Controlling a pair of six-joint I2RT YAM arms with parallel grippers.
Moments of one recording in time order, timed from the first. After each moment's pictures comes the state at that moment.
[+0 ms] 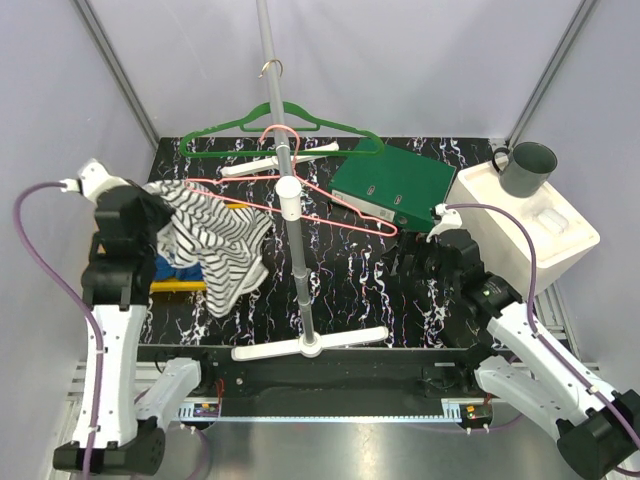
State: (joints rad) left arm -0.05 0.82 1.17 -0.67 -0.36 -0.60; right arm 0.51 0.82 0.65 -0.33 0.02 0.53
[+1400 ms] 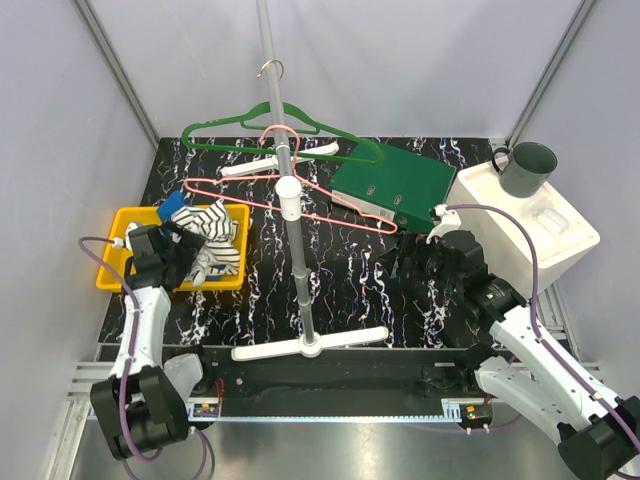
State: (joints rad) left arm 0.28 0.98 0.59 -0.34 0.10 -0.82; right arm 0.51 0.78 0.65 -0.33 -0.05 0.52
